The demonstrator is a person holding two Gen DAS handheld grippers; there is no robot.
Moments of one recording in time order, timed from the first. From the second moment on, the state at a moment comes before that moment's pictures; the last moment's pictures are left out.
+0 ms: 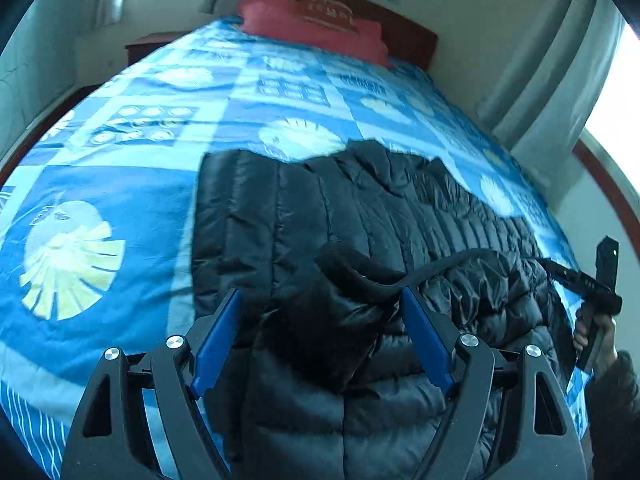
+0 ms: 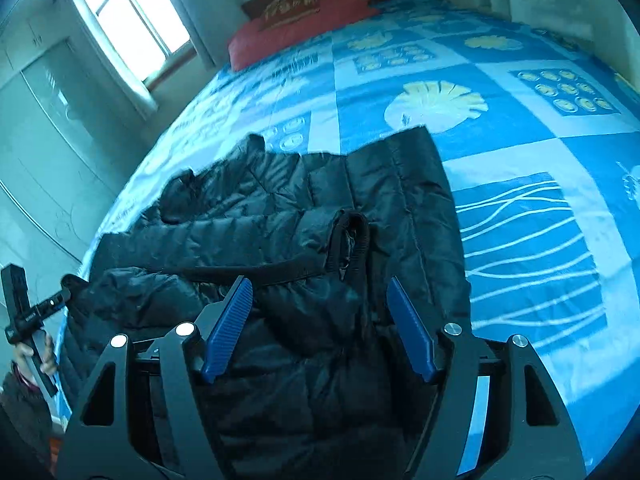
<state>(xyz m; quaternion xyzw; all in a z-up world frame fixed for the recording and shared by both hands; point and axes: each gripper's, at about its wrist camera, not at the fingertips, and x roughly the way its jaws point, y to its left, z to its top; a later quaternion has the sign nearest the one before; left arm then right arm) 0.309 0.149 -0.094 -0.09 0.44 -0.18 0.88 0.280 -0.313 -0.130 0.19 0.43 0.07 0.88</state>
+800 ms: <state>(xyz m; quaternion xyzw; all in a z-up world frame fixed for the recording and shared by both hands) 0.378 0.102 -0.007 -0.01 0.34 -0.11 0.93 0.337 -0.293 -0.029 0.12 0.32 0.03 0.94</state>
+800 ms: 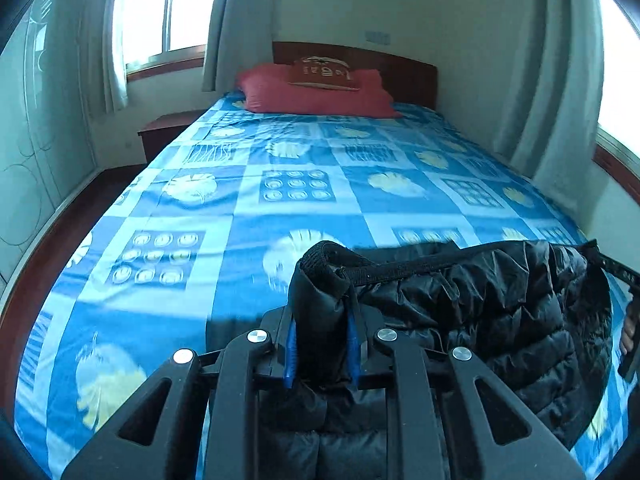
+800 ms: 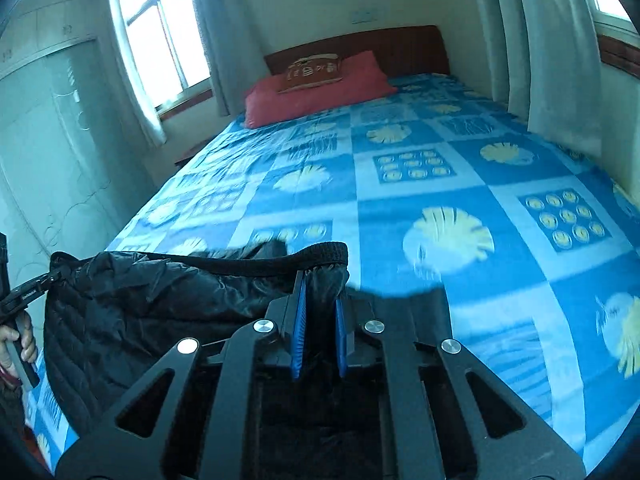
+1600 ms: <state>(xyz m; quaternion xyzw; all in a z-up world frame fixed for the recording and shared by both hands) 0.447 0.133 -0.100 -0.07 0.40 -0.03 0.91 0.415 -0.315 -0.133 0.16 0.40 -0.04 0.90</state>
